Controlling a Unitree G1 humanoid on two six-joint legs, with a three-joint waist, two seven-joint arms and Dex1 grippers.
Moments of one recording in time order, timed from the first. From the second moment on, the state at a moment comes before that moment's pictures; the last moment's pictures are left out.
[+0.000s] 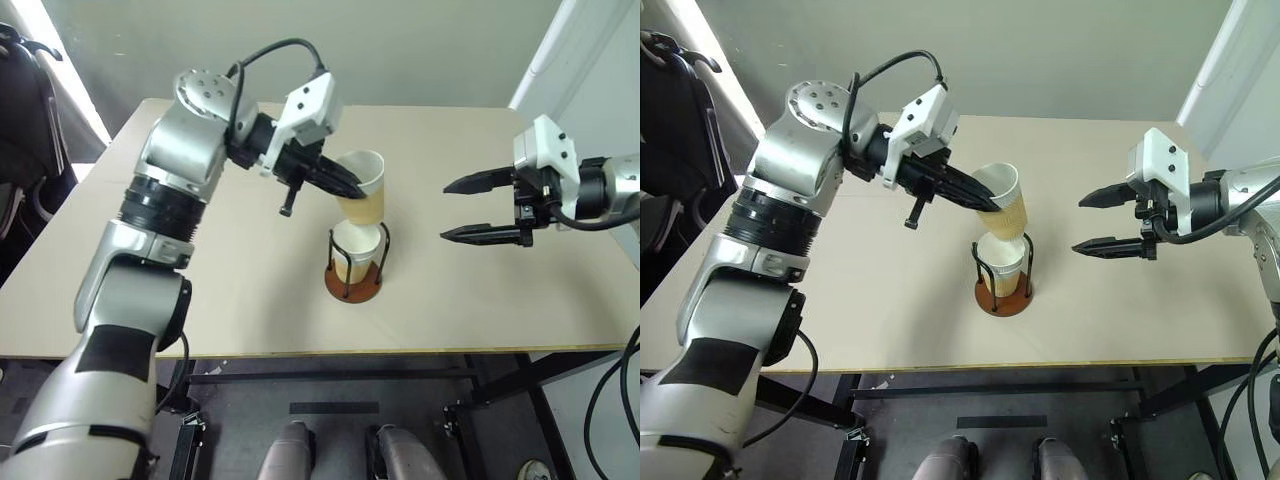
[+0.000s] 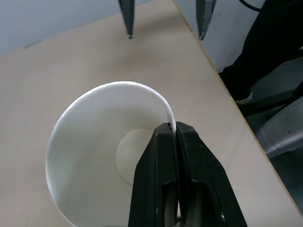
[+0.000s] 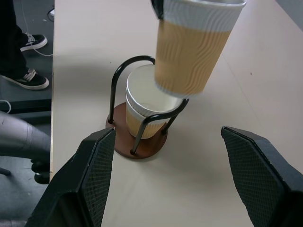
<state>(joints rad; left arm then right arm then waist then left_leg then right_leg) -1.32 0.56 -0.33 0.48 -0.24 0.32 -1.58 -0.82 -1.01 0.05 -0.12 0.45 0.62 1.32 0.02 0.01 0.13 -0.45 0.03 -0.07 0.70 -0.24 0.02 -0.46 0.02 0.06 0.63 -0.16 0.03</state>
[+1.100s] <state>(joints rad) -1.26 0.59 -0.38 0.43 -0.25 0.32 -1.58 -0.80 -1.03 0.05 -0.13 0.45 0.62 1.31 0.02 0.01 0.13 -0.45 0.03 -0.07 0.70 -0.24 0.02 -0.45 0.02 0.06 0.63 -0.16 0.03</state>
